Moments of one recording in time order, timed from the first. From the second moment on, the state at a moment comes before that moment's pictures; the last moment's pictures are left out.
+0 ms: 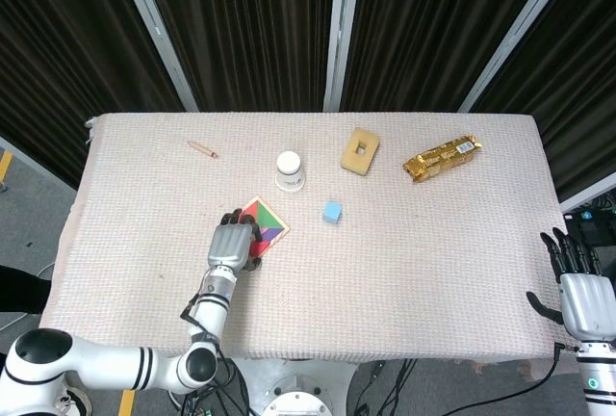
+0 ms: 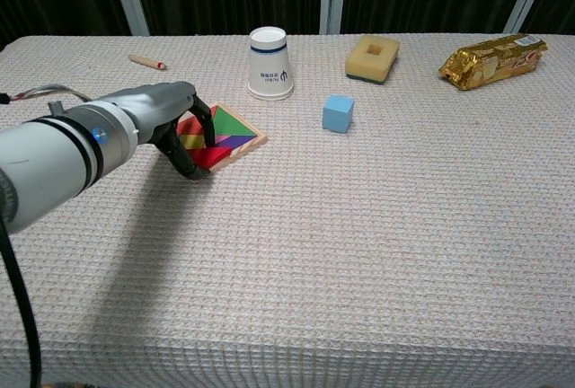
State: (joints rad) left arm -0.83 -1.82 -0.29 -1.65 0.51 1.29 0.83; right arm 0.07 -1.16 0.07 -1.48 -1.47 1.46 0.01
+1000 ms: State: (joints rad) left arm -0.83 -1.79 -0.28 -1.72 0.54 1.32 0.82; right arm 0.07 -1.16 0.07 -1.49 -1.47 1.47 0.00
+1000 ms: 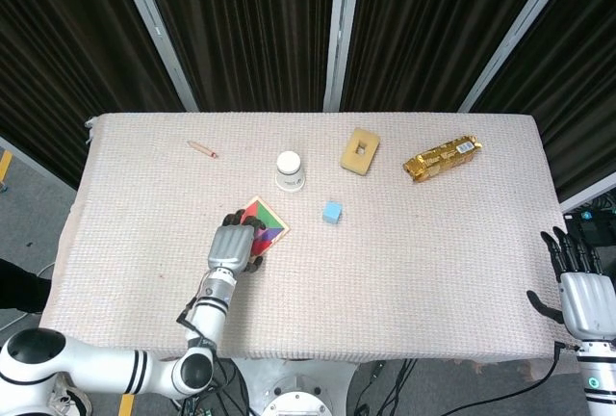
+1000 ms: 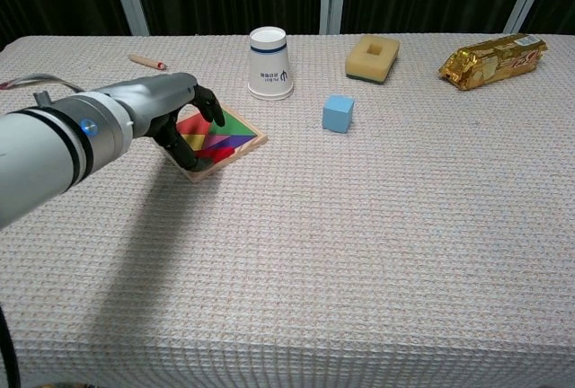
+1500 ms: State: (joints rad) left arm -0.86 -1.86 -0.30 -1.62 0.58 1.29 0.79; right arm 0.06 -1.16 0.07 -1.47 -1.46 1.47 0.02
